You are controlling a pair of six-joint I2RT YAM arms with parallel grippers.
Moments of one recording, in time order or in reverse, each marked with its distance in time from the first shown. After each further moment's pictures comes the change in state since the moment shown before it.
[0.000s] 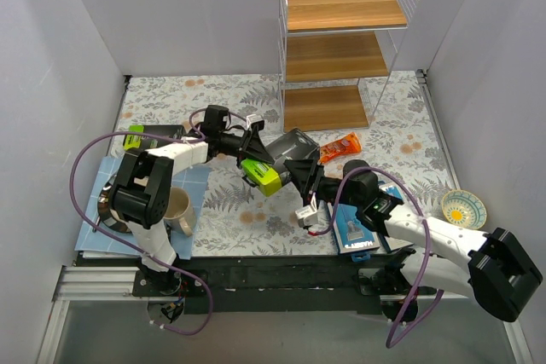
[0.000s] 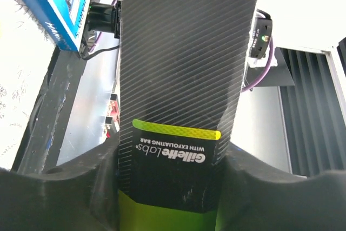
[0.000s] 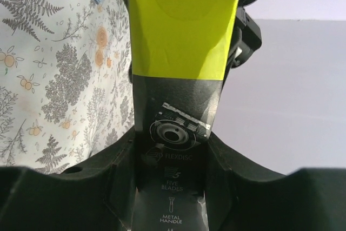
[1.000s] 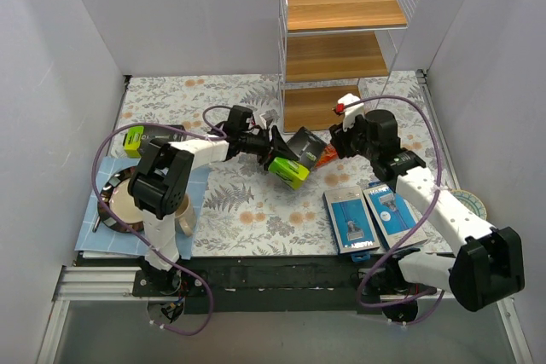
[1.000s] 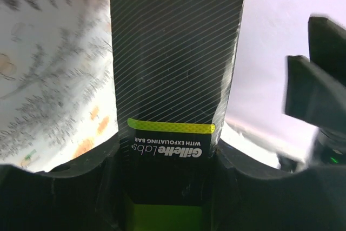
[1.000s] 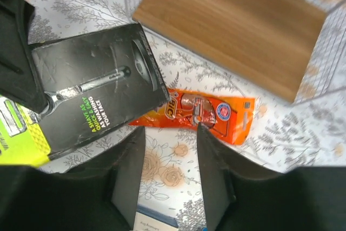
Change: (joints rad) left arm -0.107 0.141 0.122 0.028 -0.545 -0.070; right arm -0.357 0.103 0.390 -0.549 0.404 1.350
